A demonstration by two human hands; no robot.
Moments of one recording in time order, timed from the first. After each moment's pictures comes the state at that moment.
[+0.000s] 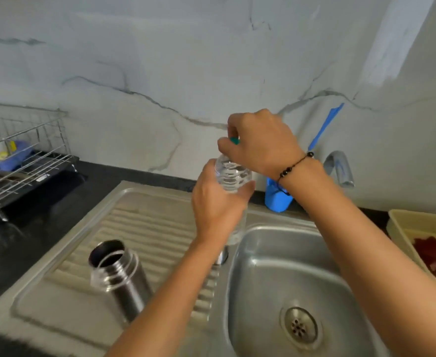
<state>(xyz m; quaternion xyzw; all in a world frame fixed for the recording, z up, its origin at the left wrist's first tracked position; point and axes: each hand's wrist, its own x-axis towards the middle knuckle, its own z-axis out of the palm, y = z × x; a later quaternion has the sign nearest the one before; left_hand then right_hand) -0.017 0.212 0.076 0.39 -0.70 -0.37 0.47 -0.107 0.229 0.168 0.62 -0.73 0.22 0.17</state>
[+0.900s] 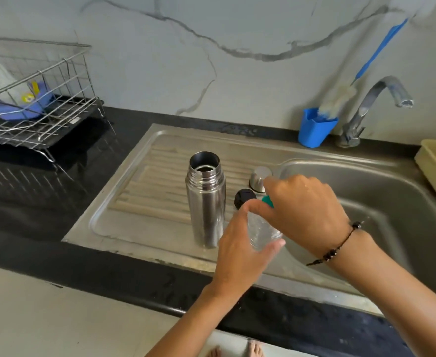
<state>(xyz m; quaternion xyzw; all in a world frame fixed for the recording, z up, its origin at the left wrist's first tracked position) 0.166 0.275 -0.046 0.30 -0.79 -0.44 0.30 0.071 0.317 0.069 0.59 -0.81 0.04 0.05</state>
